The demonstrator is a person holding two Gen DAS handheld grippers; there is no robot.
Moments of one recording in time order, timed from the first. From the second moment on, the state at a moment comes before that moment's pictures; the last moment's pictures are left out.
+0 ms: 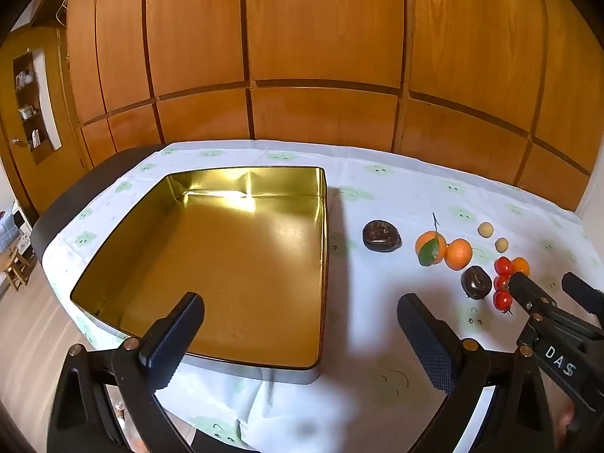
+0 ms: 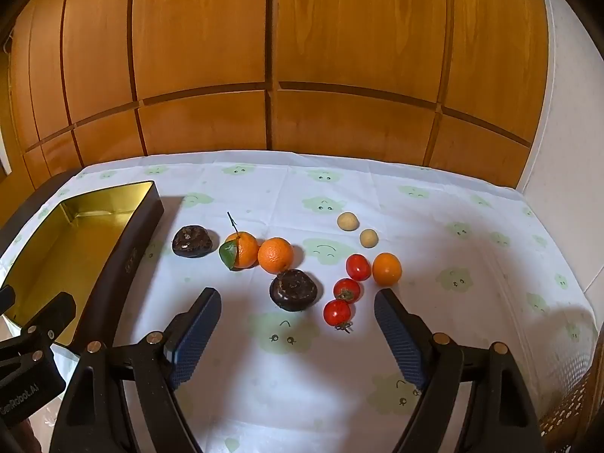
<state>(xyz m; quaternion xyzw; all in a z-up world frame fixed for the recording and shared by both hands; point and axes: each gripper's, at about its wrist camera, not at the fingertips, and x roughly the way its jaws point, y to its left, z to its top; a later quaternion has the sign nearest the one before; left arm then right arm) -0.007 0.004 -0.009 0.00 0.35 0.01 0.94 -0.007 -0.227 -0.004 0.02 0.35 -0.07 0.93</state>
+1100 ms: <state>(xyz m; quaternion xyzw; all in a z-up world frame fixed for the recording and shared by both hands) -0.009 -0.003 -0.006 -0.01 0.35 0.01 0.94 -0.009 -0.225 -0.001 0.02 0.37 -0.06 0.93</state>
